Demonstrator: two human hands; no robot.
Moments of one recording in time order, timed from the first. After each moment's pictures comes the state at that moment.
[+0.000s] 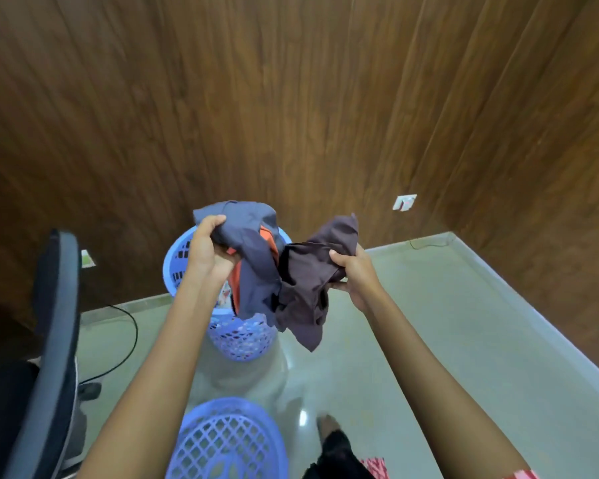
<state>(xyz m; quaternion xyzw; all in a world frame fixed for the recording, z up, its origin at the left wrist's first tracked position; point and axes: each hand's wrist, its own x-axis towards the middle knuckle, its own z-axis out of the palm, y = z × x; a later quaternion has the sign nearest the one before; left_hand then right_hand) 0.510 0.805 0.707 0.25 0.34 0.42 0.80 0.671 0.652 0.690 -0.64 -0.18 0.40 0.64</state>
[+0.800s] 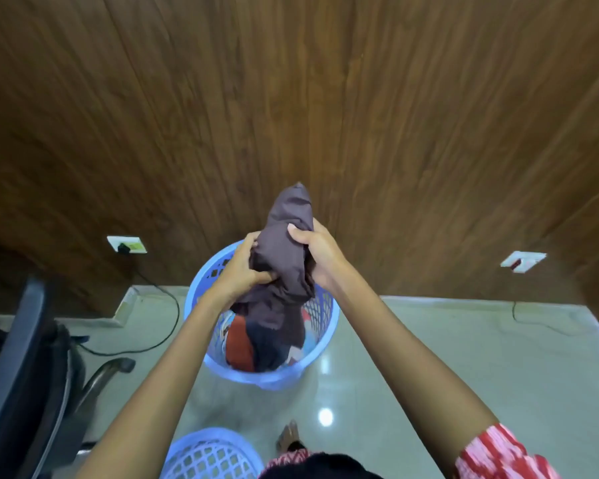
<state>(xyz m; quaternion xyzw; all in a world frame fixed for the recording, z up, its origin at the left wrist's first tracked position) 0.614 0.990 0.649 0.63 0.45 0.28 0.57 0.768 0.962 0.689 -0.46 -0.29 0.62 0.57</state>
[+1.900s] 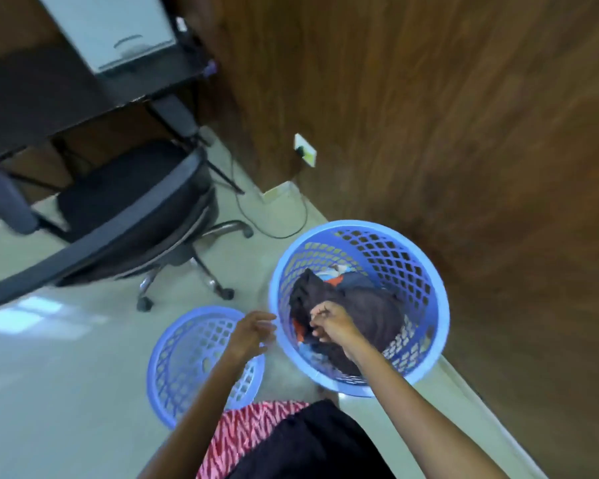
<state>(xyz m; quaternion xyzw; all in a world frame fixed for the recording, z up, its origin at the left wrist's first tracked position) 0.583 0.903 0.540 0.10 0.75 0.37 0.54 0.717 1.029 0.511 -0.53 -0.56 0.64 -0.04</state>
